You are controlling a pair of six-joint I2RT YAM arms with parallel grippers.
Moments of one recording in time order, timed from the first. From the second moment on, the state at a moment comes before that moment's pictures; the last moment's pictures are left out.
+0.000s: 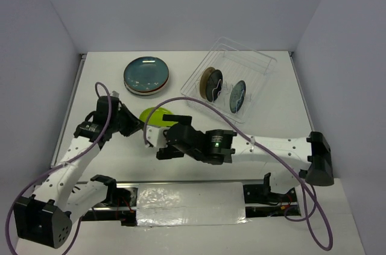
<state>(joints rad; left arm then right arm) -0.22 0.94 0.80 -0.63 0.23 -0.92 1.36 1.46 1.27 -0.44 0.45 -0.51</state>
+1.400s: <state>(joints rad) -0.19 0.65 0.74 -0.71 0.00 -0.69 0.40 1.70 1.37 -0.62 0.46 0.76</state>
